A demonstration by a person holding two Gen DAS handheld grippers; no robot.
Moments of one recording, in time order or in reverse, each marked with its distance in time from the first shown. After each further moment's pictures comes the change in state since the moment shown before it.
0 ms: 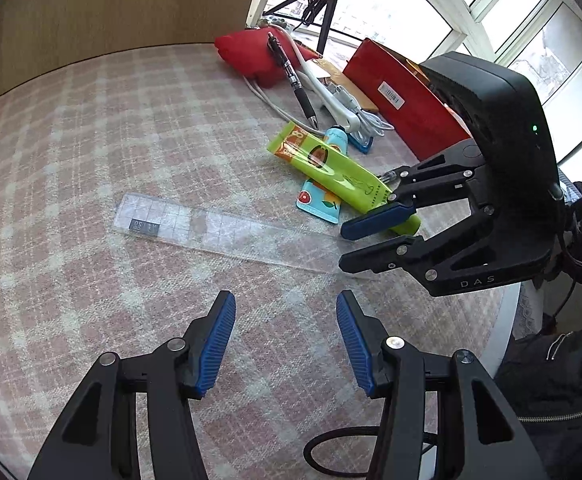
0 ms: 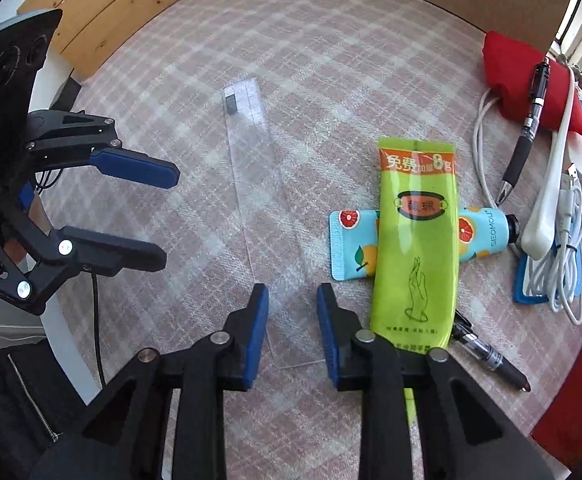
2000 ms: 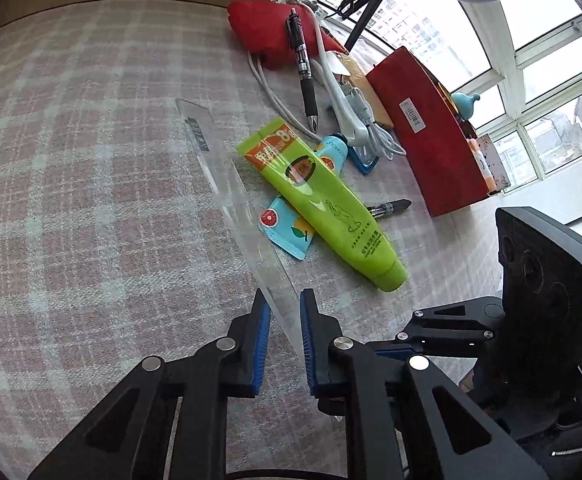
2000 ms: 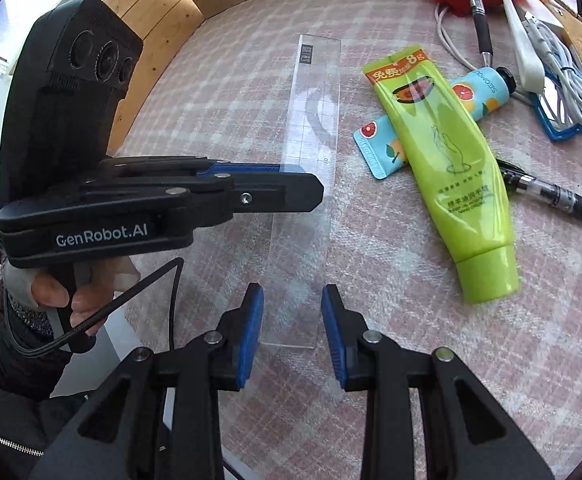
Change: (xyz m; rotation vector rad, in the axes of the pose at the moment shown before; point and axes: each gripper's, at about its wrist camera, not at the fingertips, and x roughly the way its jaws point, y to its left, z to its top) left arm 0.037 -0.024 0.022 -0.233 0.037 -0.080; right arm -0.067 -0.062 -0.114 0.319 -0.130 0.264
